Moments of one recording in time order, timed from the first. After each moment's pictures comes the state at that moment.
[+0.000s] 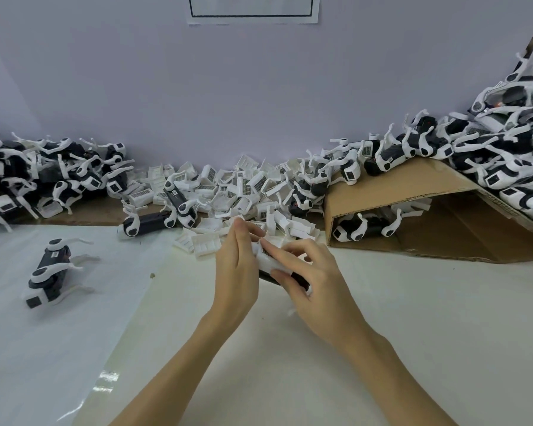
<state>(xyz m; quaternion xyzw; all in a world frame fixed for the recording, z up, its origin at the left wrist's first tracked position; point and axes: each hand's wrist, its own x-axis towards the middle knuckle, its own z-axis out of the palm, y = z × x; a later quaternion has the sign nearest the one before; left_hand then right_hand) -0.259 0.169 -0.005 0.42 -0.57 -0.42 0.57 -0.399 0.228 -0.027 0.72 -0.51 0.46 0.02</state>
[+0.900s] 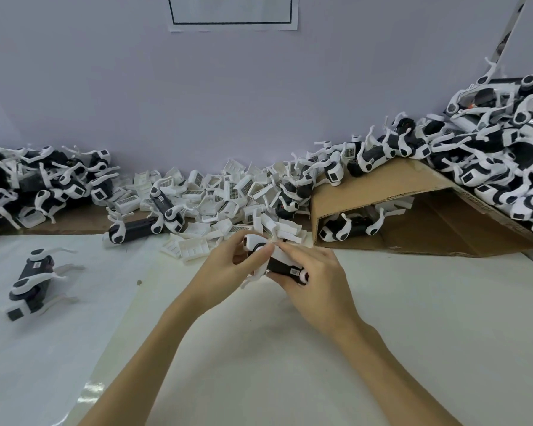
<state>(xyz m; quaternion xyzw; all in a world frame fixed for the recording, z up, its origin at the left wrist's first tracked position) -0.233 0.156 0.010 0.34 -0.72 -0.49 0.34 -0.417 0.222 -0.032 0.67 -0.56 0.48 0.07</state>
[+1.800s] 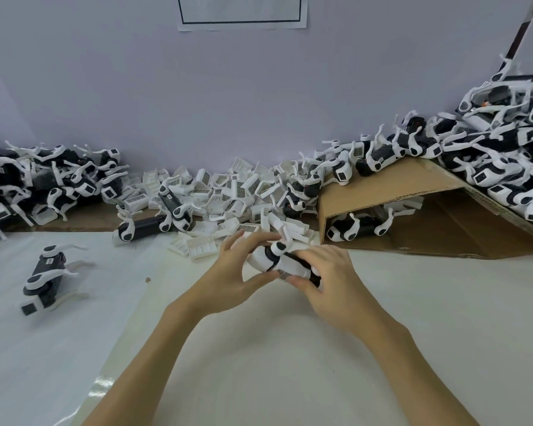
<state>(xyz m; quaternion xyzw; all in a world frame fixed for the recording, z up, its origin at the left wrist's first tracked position) -0.221 0.148 -0.006 0.28 -0.87 -0.27 0.30 -0.439 0.227 -0.024 0.73 -0.59 0.34 0.00</state>
